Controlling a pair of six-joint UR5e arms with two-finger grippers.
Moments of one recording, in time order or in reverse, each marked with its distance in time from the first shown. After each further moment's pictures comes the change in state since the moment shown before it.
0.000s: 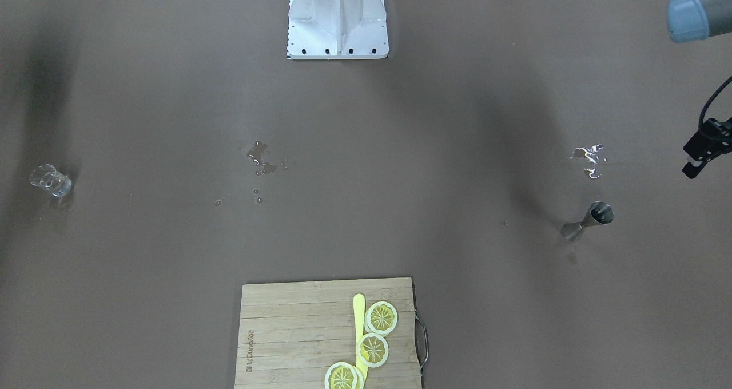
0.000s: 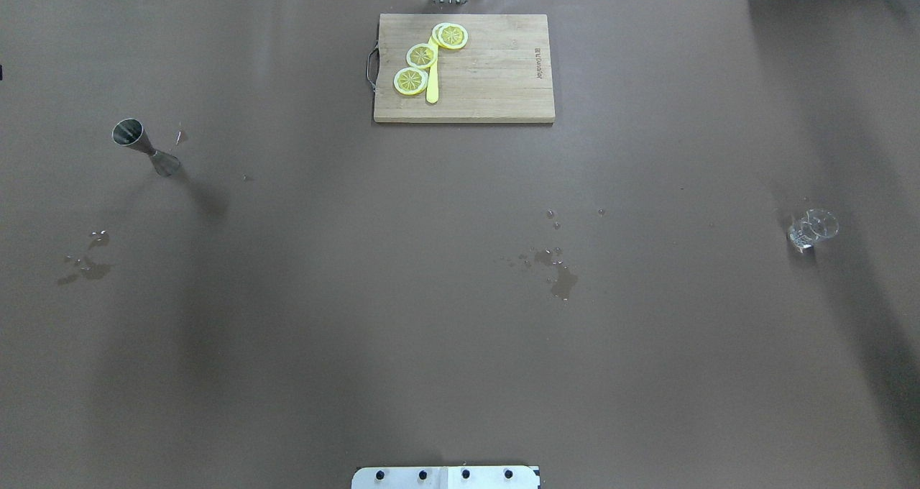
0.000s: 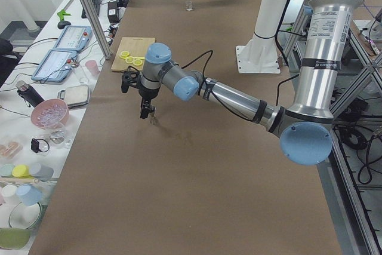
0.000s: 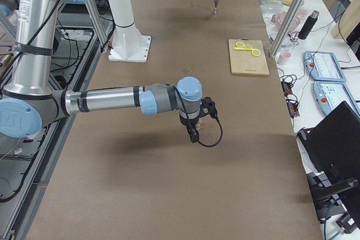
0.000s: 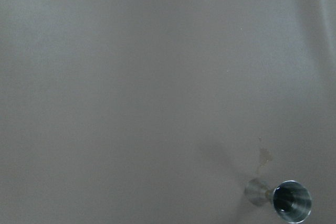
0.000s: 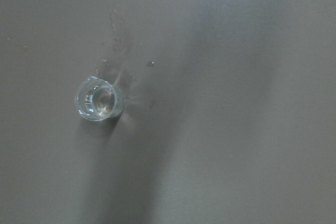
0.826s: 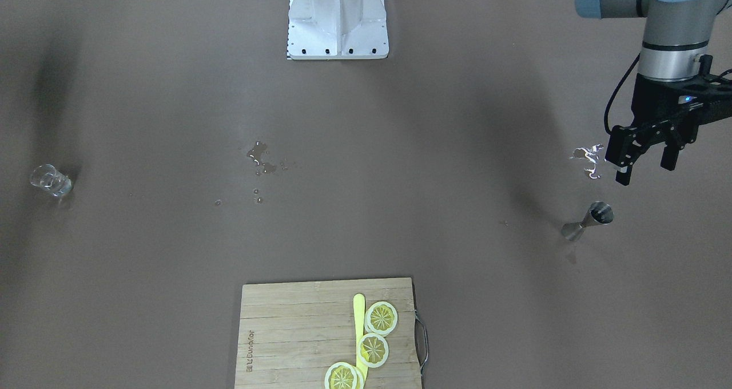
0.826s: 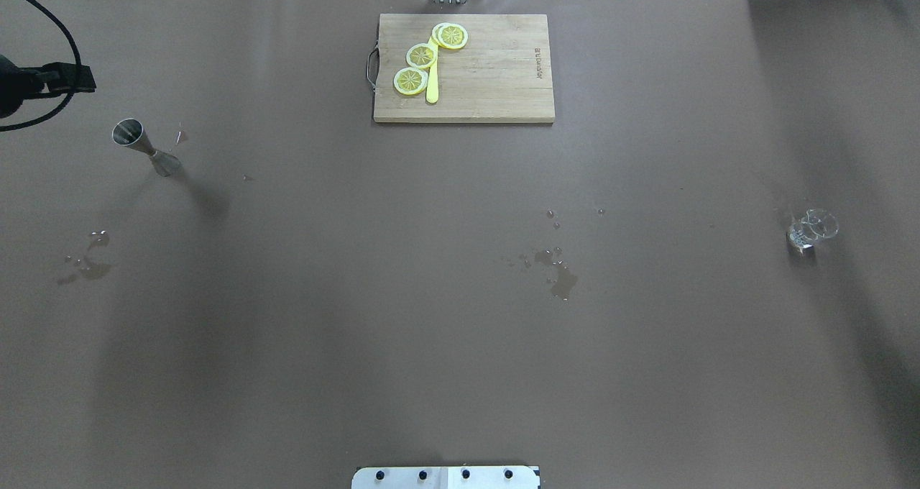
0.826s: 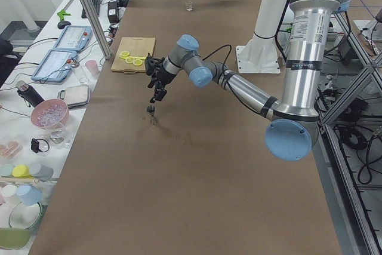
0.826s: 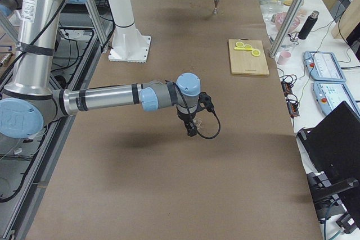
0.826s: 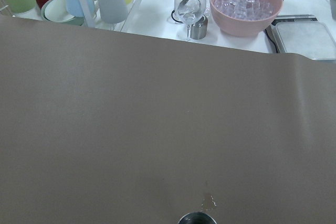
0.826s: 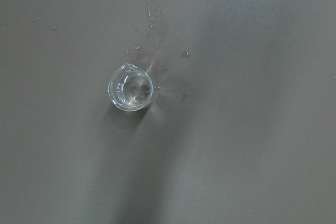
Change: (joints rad) left arm 0.354 0.053 -0.135 -0.056 0.574 -0.450; right arm -0.053 -0.013 0.020 0.006 0.008 -0.012
